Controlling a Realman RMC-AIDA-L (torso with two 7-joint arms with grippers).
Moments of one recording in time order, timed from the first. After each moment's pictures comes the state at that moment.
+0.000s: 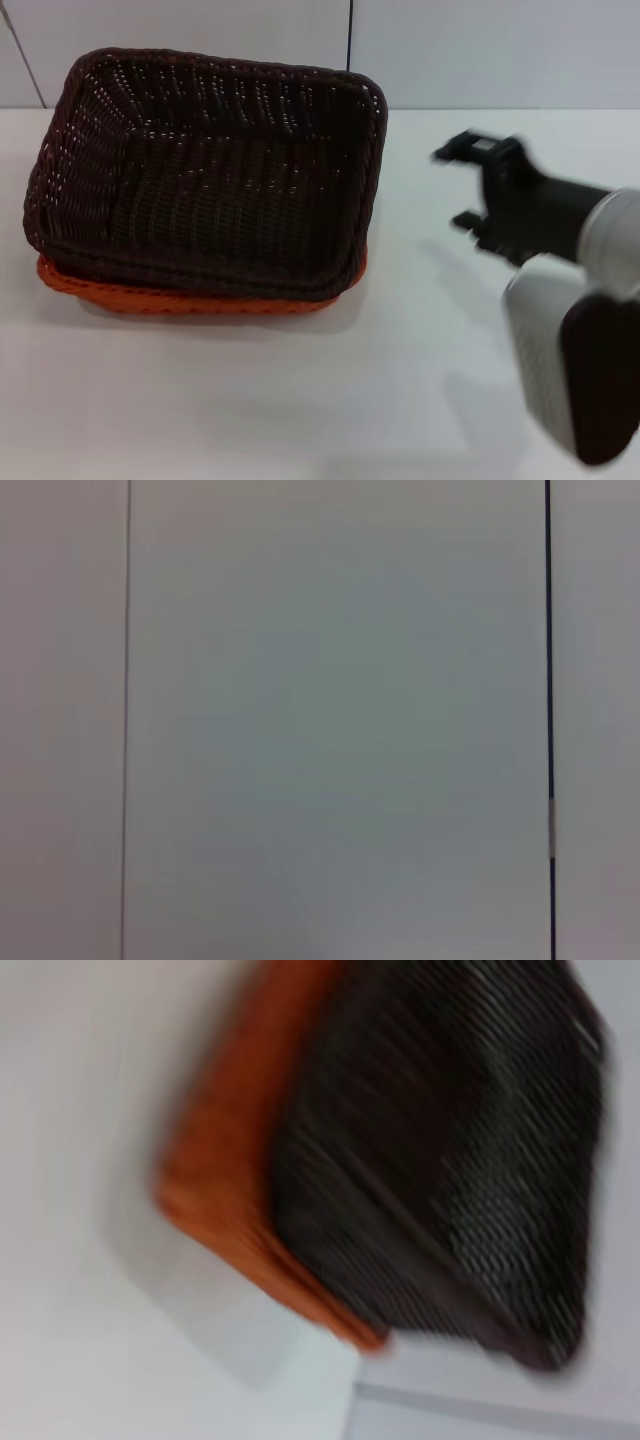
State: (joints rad) left arm -0.05 -2.06 -1.18 -0.58 2.25 1.08 0.19; right arm -0.01 2.09 -1.98 -2.04 -2.92 -0.85 1.54
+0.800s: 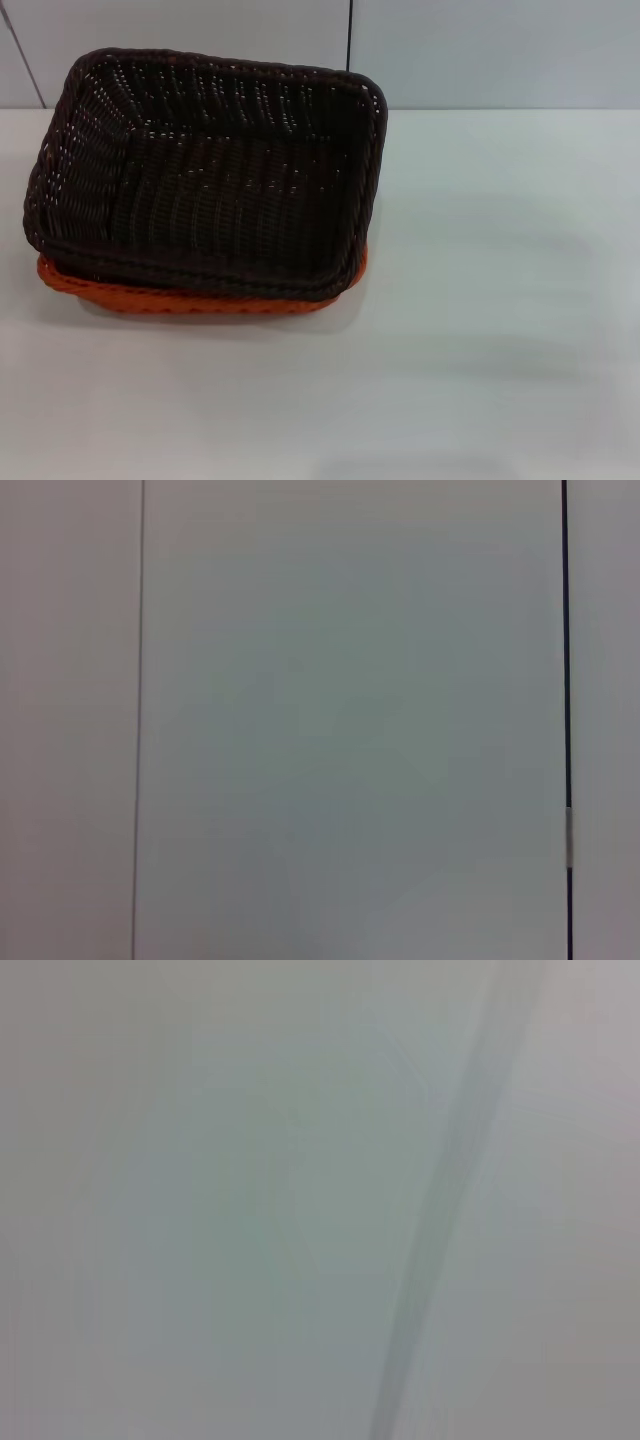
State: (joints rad) left arm -0.07 -2.06 -1.21 -0.55 2.25 1.09 0.19; right arm 0.06 2.08 -1.77 -0.94 -2.56 0.87 2.66
